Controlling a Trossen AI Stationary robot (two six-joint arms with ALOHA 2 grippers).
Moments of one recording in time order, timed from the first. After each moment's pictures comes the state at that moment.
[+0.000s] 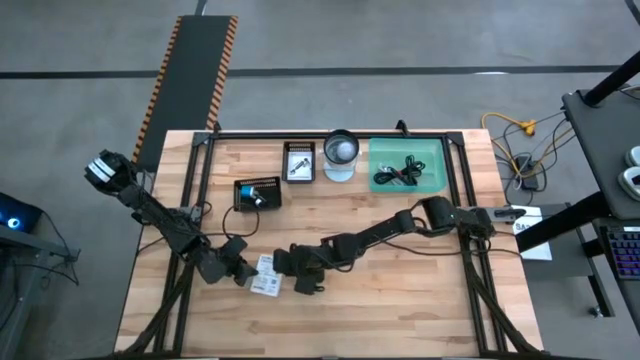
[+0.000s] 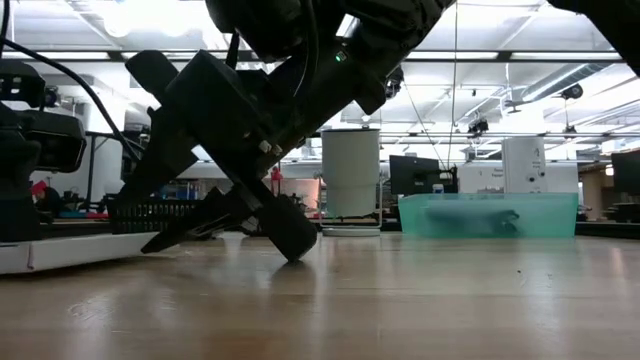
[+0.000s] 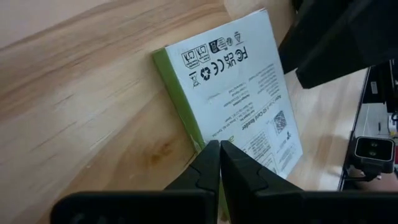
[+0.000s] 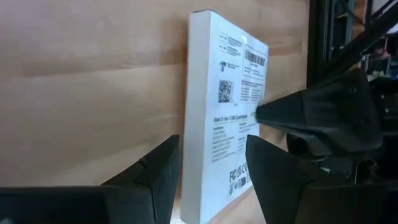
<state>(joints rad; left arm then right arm) -0.73 1.29 0.18 0.18 -0.37 -1.61 0.22 2.36 1.63 0.04 0.05 -1.32</state>
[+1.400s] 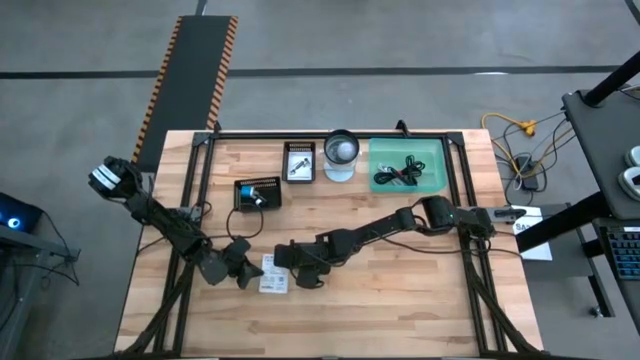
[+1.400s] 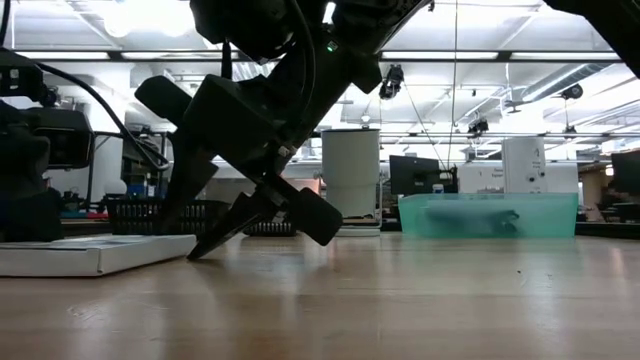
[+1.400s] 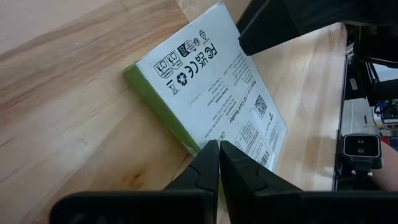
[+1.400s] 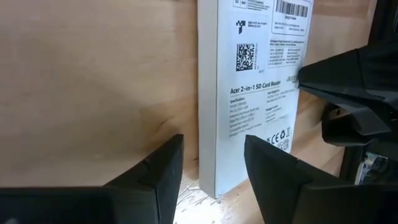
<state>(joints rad) -0.73 1.43 0.16 0.42 -0.41 -1.51 0.21 2.38 1.73 -0.28 0.08 -1.32</state>
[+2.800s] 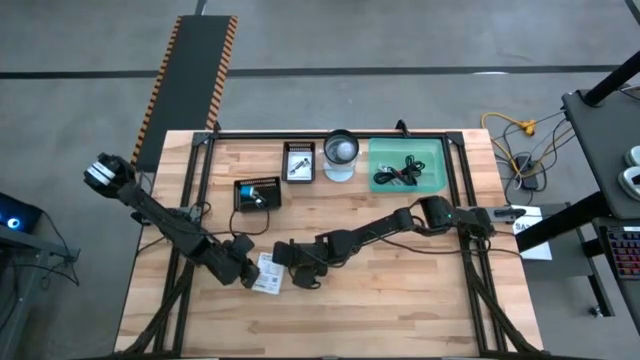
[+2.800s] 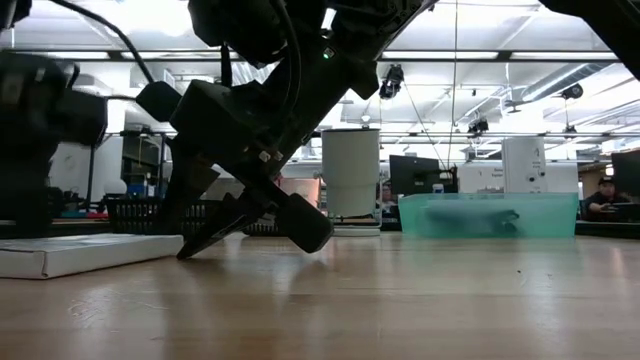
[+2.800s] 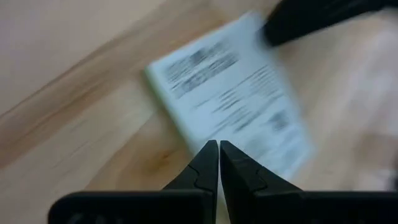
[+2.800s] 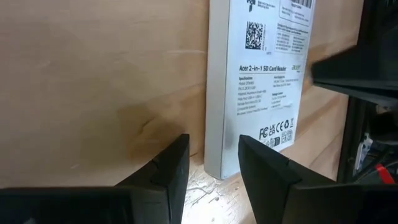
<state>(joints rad) -0.65 1.20 0.43 -0.20 -0.28 -1.48 0.21 2.38 1.73 -0.23 0.13 -1.26</state>
